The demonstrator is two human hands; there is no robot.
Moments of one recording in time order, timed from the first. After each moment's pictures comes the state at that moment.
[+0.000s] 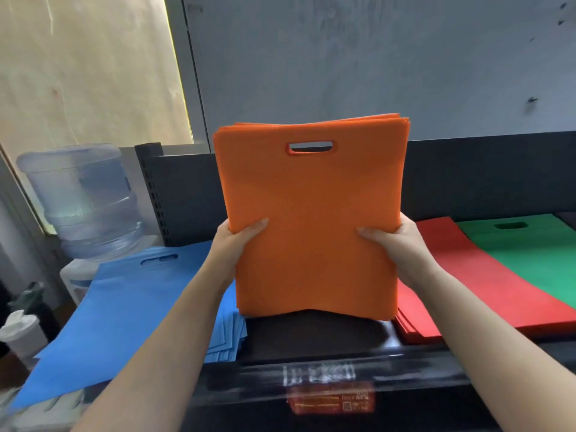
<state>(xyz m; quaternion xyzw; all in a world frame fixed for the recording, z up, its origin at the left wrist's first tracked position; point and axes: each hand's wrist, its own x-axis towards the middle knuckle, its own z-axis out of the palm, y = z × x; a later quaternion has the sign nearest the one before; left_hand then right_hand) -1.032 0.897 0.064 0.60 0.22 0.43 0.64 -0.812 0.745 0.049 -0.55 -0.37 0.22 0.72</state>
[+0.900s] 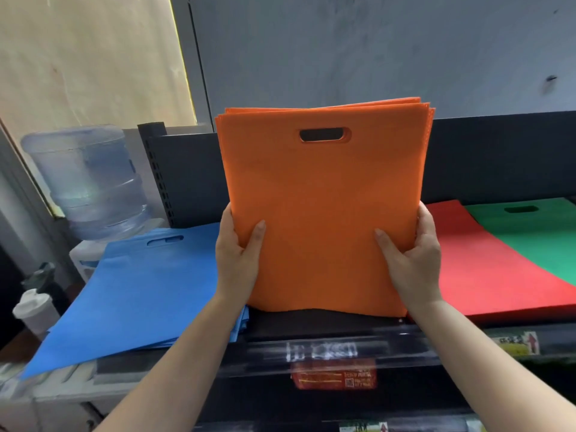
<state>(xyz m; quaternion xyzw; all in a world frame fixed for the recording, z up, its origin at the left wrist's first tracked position) -1.040 0.857 0.024 0.66 0.21 0.59 0.41 -0.851 0.722 0.009 -0.58 -0.39 -0.06 0.72</state>
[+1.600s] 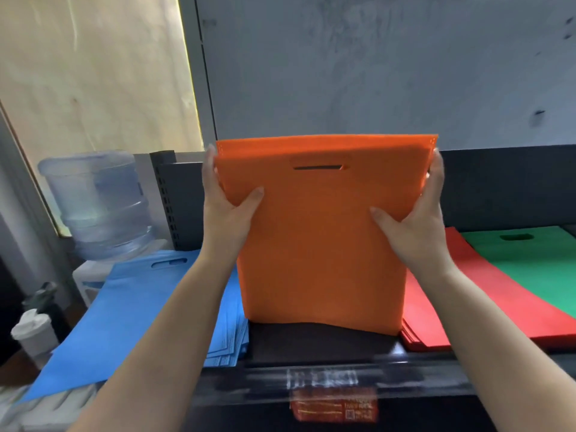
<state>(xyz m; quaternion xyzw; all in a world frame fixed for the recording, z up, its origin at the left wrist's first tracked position) -1.044 0.864 0.121 0.67 0.18 0.62 0.37 -0.848 0.719 0.099 -0.60 -0.46 -0.11 0.65</state>
